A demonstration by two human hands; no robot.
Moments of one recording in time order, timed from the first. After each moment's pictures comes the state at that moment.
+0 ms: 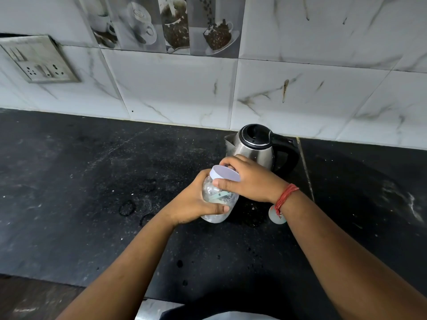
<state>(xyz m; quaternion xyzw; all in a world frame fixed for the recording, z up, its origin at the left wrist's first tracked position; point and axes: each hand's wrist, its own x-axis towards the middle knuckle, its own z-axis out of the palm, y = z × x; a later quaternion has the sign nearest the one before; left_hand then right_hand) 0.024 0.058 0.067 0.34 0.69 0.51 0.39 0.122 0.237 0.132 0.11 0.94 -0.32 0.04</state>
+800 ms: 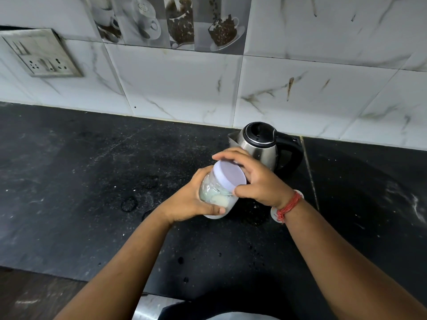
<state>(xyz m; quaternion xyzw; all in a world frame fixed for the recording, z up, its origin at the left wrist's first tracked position) 0.014 0.047 0.058 0.37 0.68 0.51 0.38 0.136 0.229 0.134 -0.01 0.84 -0.54 -0.04</state>
